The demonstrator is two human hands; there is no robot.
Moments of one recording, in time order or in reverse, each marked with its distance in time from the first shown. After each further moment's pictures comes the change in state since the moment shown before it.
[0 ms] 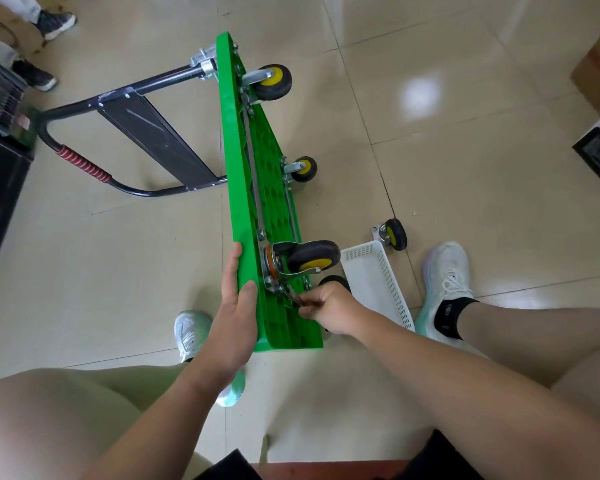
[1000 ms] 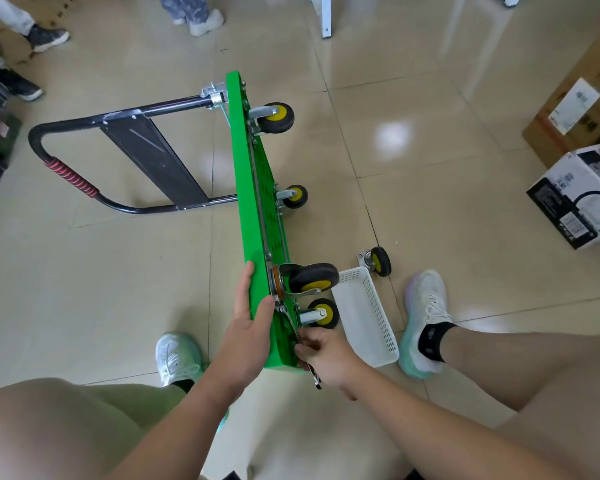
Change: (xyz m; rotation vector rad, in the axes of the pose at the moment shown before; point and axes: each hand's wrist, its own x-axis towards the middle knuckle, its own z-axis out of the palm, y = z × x) left_hand 0.000 0.001 -0.009 0.056 -0.064 -0.061; right_hand -0.049 -0.009 0.038 0.376 0.076 0.126
